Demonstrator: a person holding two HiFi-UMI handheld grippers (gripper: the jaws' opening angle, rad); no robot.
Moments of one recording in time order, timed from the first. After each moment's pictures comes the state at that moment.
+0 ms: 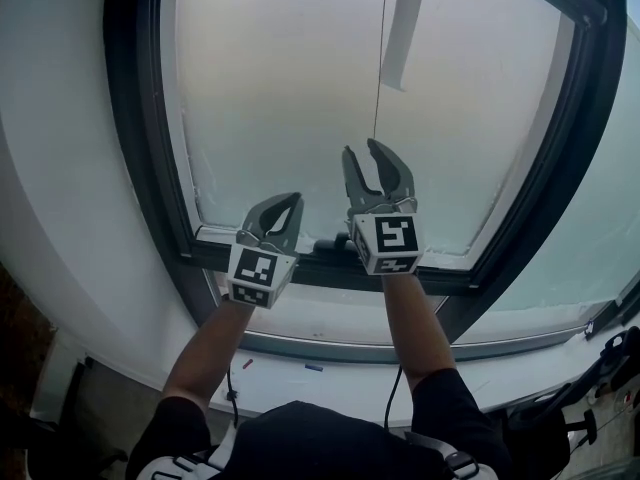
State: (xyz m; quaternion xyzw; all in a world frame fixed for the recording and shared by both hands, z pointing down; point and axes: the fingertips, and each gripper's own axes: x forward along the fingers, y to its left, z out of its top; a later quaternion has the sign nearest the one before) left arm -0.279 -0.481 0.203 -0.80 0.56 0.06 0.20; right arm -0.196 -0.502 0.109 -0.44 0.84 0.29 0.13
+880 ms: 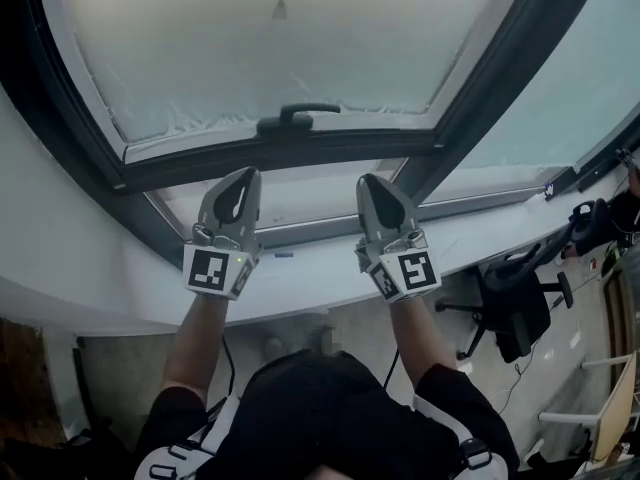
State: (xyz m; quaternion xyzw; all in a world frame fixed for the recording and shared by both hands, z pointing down) left arm -0.253 -0.401 0.325 -0.87 0.46 0.13 0.11; right arm -0.075 -0.376 0.328 -0.52 0.84 0.10 0.09
